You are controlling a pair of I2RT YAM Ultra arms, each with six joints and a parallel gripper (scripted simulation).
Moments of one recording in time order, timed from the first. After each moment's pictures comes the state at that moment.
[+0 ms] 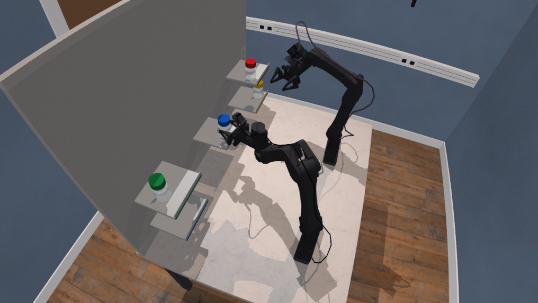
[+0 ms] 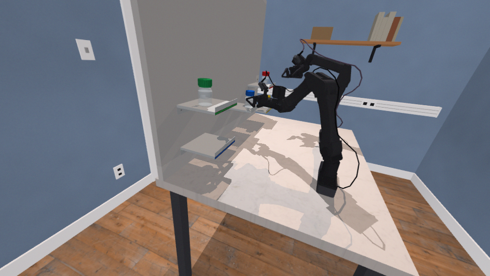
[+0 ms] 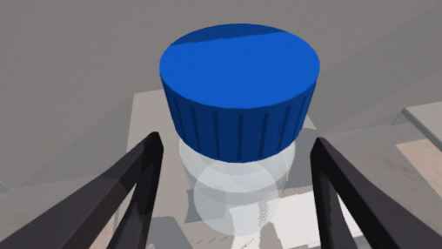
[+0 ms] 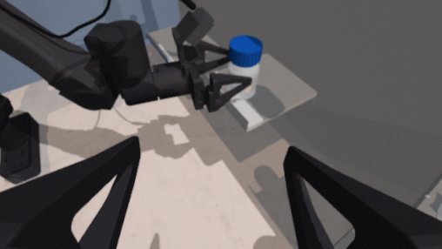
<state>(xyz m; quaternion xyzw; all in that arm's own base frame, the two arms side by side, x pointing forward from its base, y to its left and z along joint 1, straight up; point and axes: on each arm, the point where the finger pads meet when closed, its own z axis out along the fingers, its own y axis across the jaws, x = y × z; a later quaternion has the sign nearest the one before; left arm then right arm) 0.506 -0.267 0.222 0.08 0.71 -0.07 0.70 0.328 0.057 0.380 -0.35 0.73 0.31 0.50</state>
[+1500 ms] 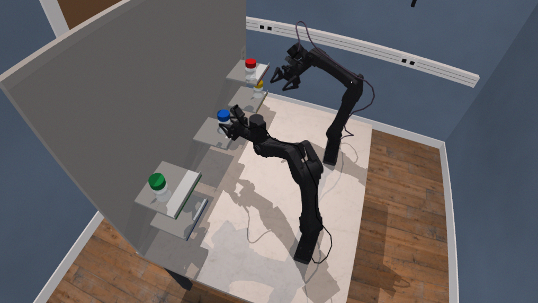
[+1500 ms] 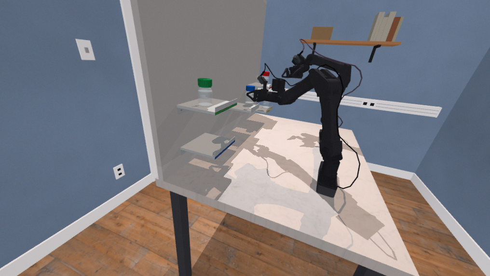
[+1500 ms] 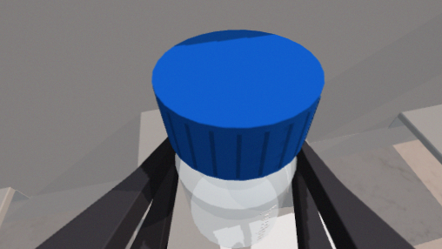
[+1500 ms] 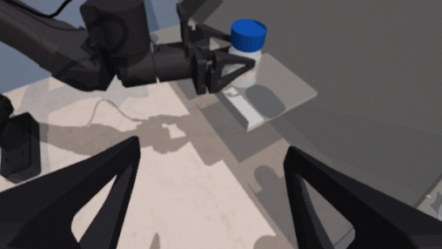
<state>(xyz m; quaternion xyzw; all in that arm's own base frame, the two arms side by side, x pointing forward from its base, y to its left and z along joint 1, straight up) 0.512 -0.269 0.250 0.09 0.72 -0.07 0.68 0.328 0.058 0.380 -0.35 0.73 0.31 0.50</state>
